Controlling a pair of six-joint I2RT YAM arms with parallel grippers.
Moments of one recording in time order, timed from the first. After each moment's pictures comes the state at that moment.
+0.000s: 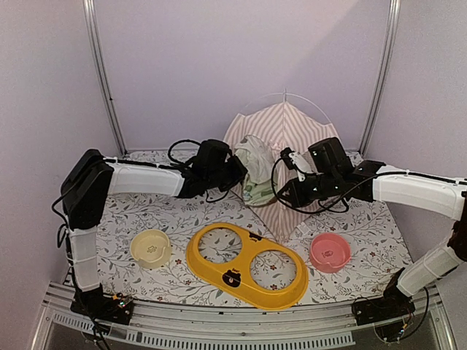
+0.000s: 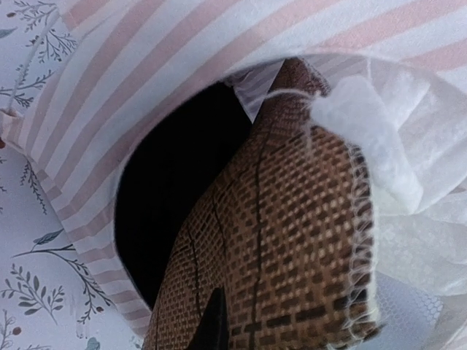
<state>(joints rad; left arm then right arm) -0.79 2.01 1.40 0.18 -0.12 -1.05 0.73 1.44 1.06 -0.32 -0.15 0.24</state>
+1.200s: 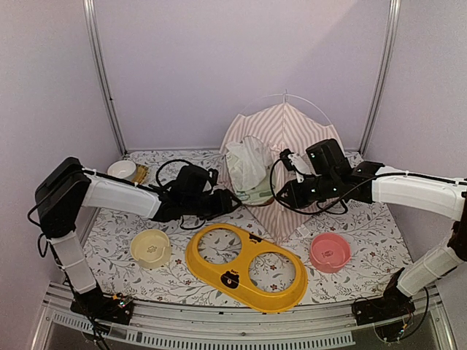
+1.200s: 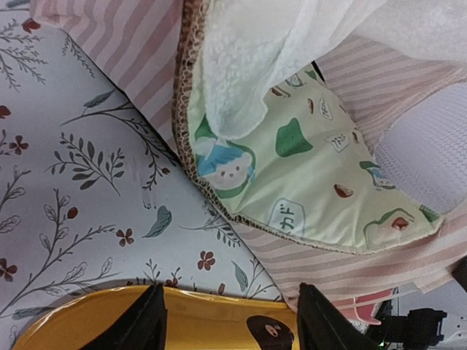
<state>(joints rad) -0.81 1.80 0.99 0.23 0.08 -0.86 0.76 1.44 1.06 -0.33 -0.12 0.29</state>
